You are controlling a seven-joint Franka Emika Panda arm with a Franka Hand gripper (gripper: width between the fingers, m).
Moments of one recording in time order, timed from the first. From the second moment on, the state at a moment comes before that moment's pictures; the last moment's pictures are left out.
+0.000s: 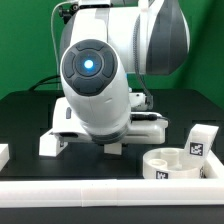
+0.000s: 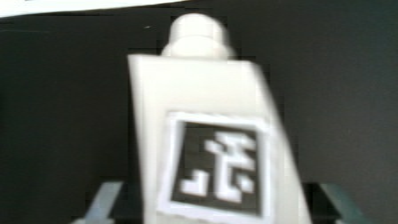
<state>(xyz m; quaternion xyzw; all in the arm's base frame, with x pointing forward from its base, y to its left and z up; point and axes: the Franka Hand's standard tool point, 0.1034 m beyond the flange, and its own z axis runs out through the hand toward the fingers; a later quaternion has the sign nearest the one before) 0.480 -0.011 0.003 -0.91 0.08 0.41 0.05</state>
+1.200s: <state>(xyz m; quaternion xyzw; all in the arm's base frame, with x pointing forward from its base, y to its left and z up) 0.533 0.017 0.084 -0.94 0.07 0.34 0.04</state>
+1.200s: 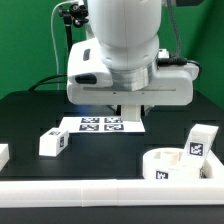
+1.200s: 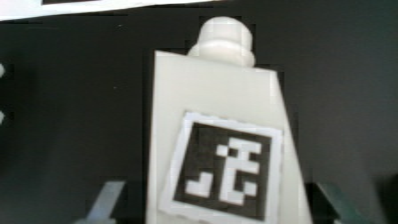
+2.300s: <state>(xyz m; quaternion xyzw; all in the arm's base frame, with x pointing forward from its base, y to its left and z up) 0.598 0.030 0.126 -1.00 0.06 0.00 0.03</state>
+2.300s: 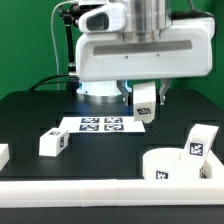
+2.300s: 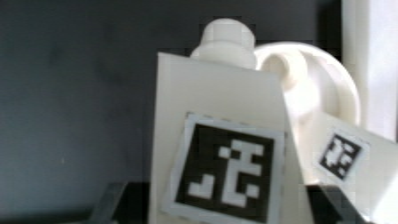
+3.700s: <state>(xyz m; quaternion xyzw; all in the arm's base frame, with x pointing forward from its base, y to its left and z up) 0.613 0.045 0.104 -0.97 -0.03 -0.22 -0.01</state>
